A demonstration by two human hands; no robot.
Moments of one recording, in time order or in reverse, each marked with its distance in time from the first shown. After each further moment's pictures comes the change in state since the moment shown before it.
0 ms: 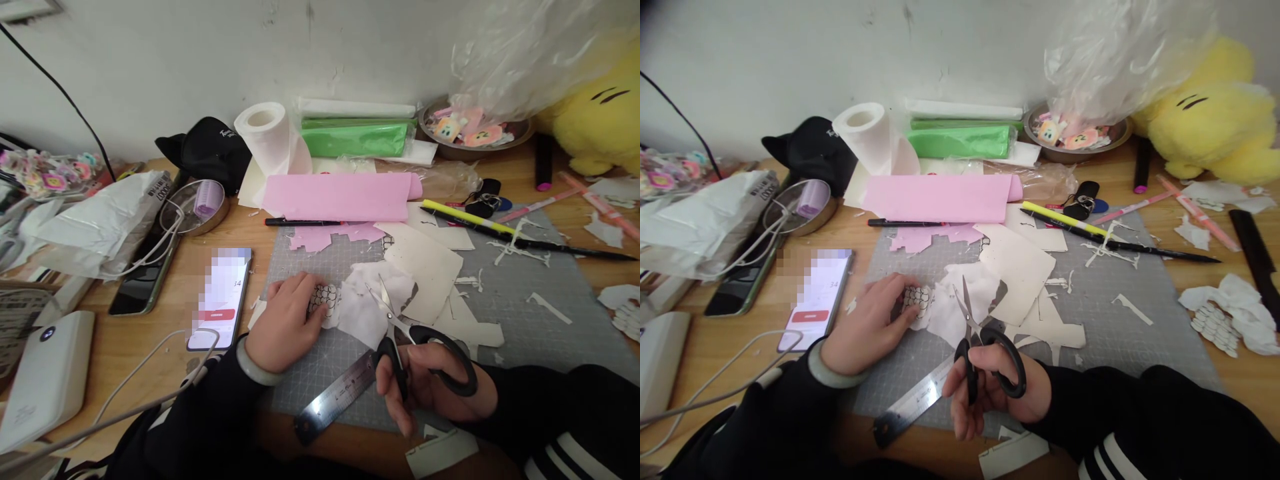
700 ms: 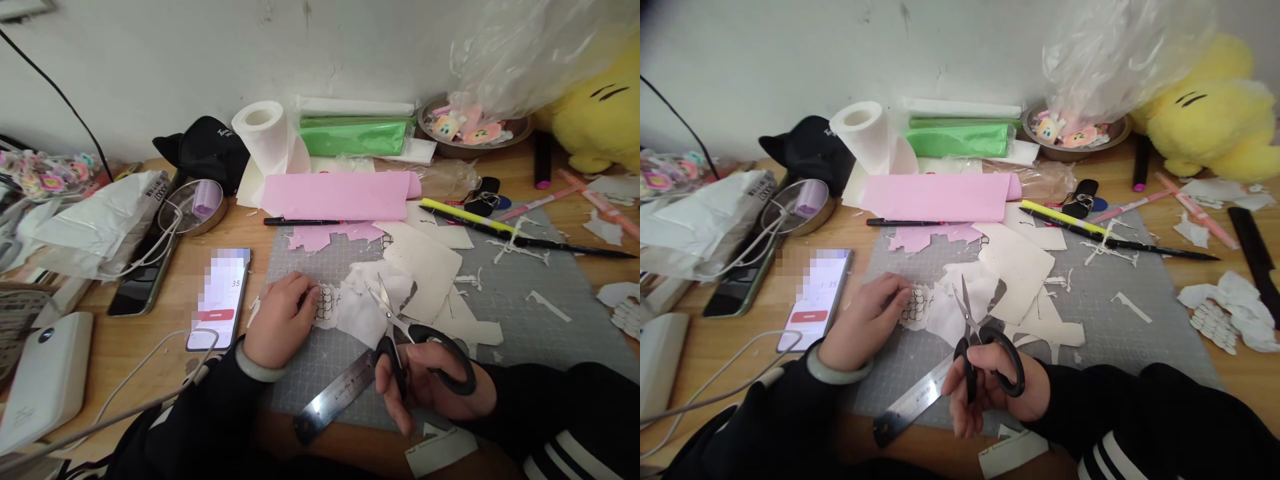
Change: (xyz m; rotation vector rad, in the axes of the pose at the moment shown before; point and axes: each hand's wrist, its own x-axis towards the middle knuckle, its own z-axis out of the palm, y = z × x) left_hand 0.003 0.000 -0.001 -0.125 0.052 -0.089; right_hand 0.000 0.001 -0.001 -0.004 -0.006 -0.014
